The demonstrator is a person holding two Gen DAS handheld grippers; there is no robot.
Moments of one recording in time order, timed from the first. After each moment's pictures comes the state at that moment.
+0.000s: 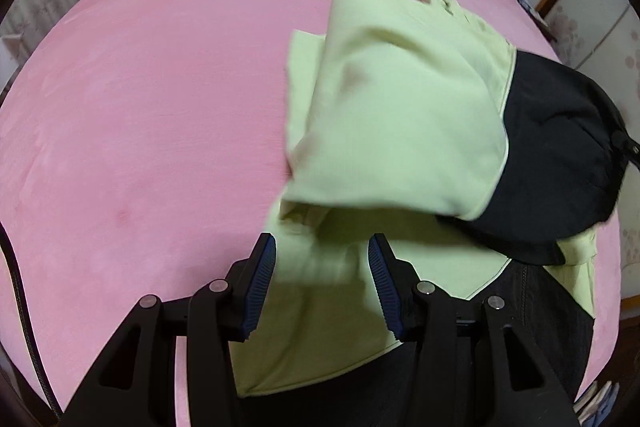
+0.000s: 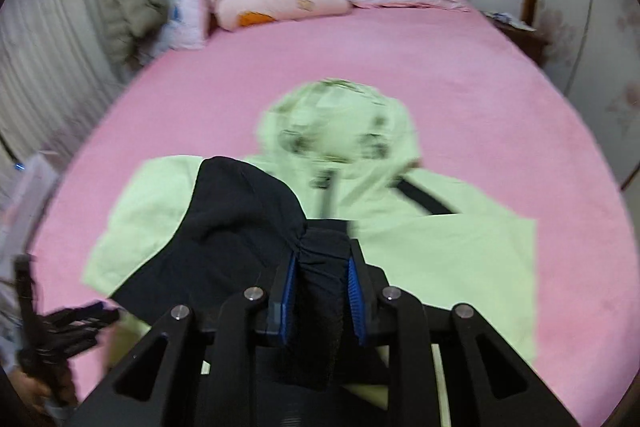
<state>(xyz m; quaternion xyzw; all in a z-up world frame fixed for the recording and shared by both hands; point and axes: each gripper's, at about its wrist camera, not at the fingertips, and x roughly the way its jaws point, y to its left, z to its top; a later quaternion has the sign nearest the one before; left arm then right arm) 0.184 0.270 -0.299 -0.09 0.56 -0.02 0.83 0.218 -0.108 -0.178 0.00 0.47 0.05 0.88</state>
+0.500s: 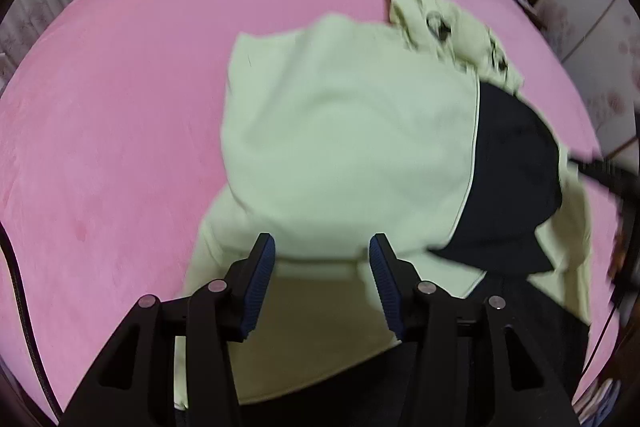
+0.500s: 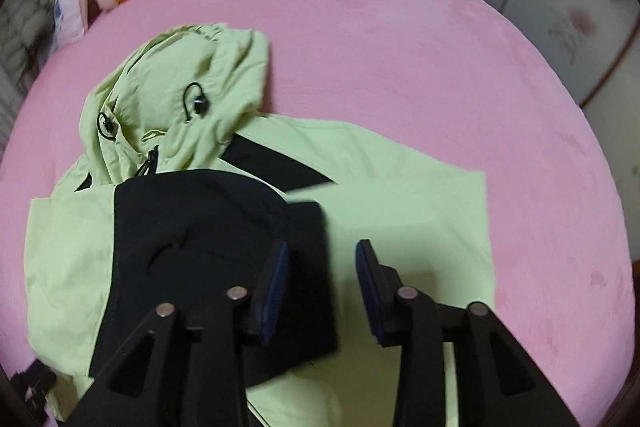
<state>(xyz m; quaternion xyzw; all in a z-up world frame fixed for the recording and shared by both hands) 0.200 0.237 -0.290 -0.09 0.55 -0.03 0.83 0.275 -0.219 -0.269 0.07 0.55 -0.07 0.83</state>
